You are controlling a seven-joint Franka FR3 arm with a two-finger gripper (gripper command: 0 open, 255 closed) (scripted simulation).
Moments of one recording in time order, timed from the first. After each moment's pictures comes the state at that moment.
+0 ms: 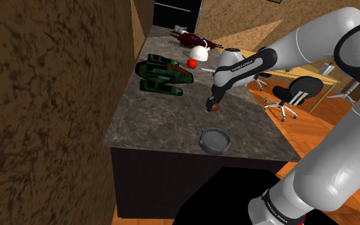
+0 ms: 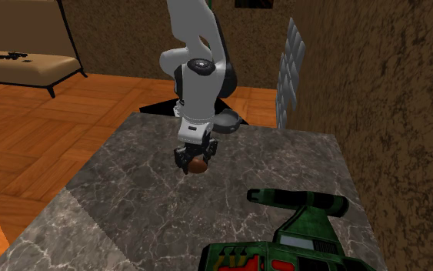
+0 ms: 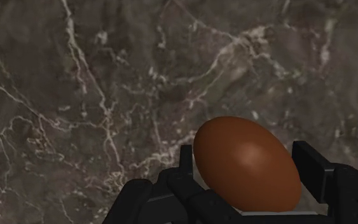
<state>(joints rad) -0.08 0.07 -0.25 -2.30 -0.14 2.42 -0.30</state>
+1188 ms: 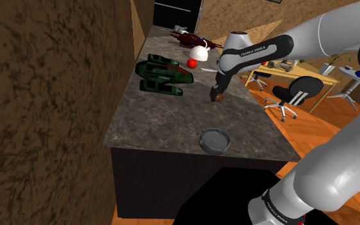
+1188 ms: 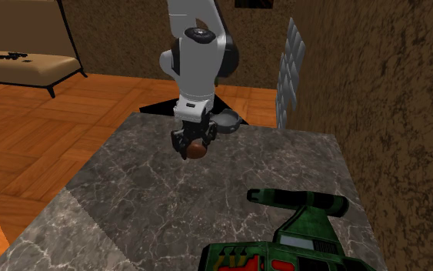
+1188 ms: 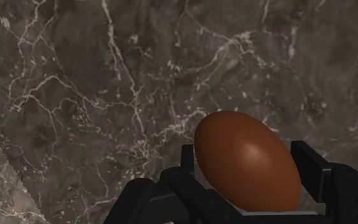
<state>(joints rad) -0.08 -0.04 -0.25 -2.24 -0.16 2.25 -0.31</state>
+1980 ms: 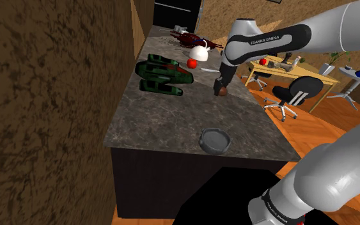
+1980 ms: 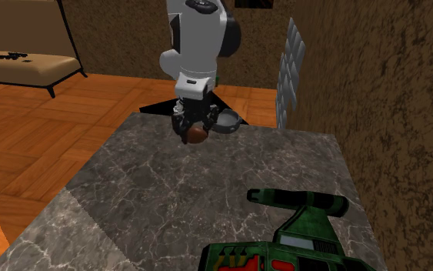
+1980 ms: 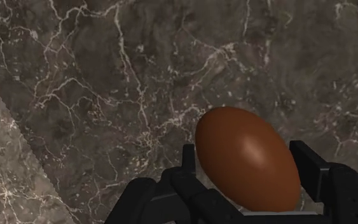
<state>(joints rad) -0.07 -0.13 -0.23 -2.21 -0.17 2.12 -0.29</state>
